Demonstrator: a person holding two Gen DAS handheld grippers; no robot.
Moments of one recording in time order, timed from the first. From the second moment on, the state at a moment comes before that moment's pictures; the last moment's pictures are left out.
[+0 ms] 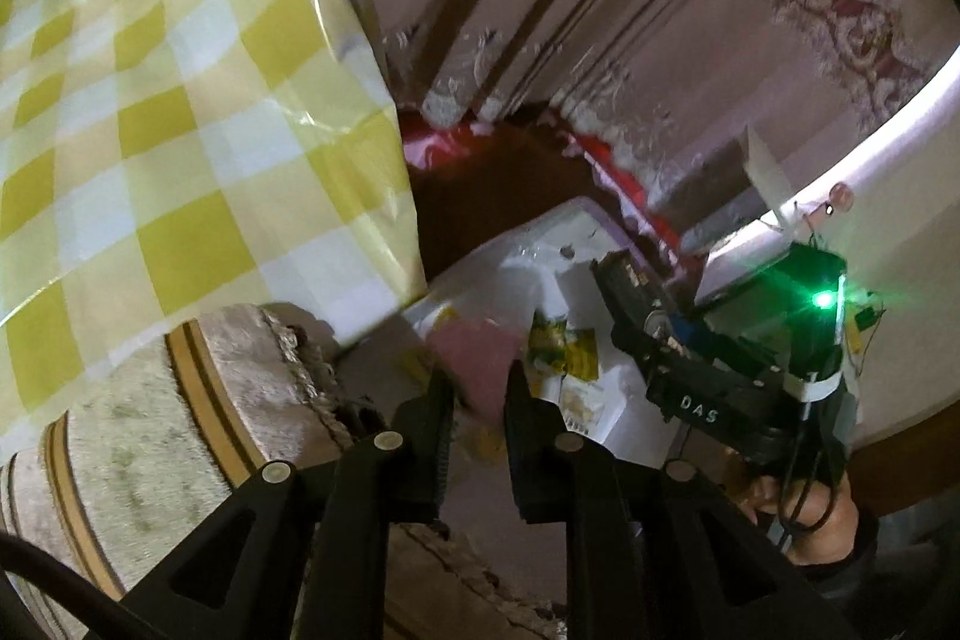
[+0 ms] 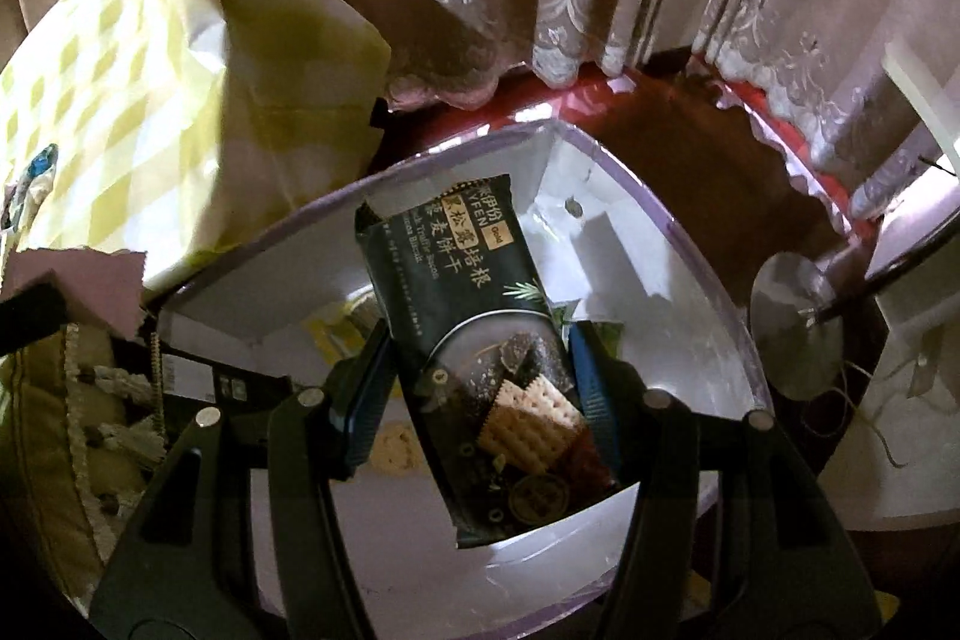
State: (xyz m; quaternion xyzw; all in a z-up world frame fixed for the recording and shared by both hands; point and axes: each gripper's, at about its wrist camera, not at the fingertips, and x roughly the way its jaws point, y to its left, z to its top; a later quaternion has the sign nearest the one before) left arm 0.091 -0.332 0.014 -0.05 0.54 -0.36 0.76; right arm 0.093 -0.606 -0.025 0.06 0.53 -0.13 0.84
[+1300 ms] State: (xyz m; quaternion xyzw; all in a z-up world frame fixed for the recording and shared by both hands) left arm 0.120 -0.030 0.020 -0.23 0.46 -0.11 0.85; right arm 0.174 -0.373 0.022 0.00 0.48 0.06 0.88
